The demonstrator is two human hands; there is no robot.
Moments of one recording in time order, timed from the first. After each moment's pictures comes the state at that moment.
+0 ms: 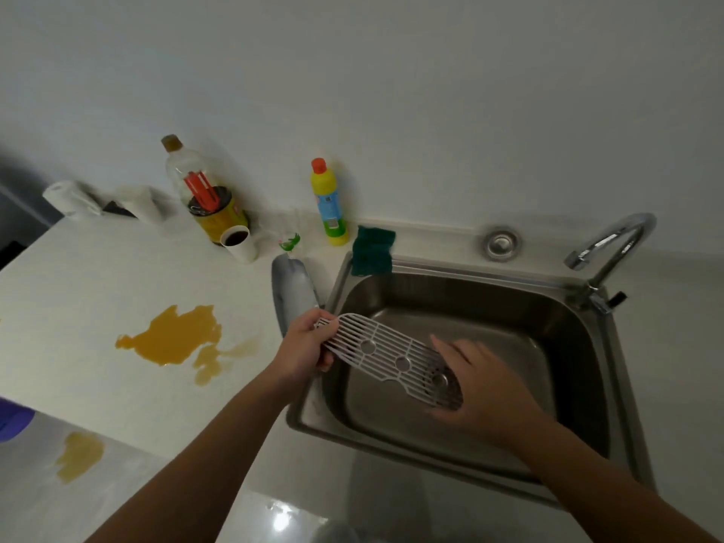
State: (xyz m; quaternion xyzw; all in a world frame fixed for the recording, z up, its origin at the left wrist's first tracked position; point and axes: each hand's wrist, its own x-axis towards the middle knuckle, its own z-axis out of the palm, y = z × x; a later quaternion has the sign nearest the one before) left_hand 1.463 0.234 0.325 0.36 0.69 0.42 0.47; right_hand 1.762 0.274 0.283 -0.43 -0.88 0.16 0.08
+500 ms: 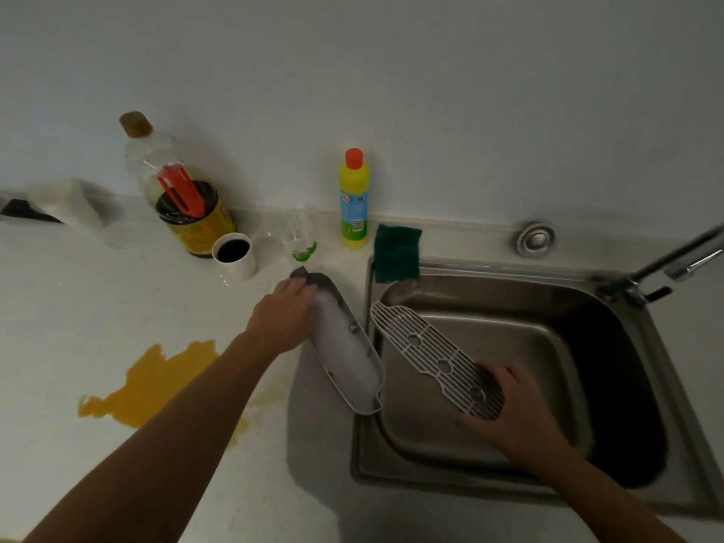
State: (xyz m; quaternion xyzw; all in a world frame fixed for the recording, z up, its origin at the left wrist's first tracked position) left_hand 1.244 0.372 0.237 0.75 0.66 -0.03 0.10; right_hand 1.643 0.263 0.259 -0.65 -0.69 0.29 0.12
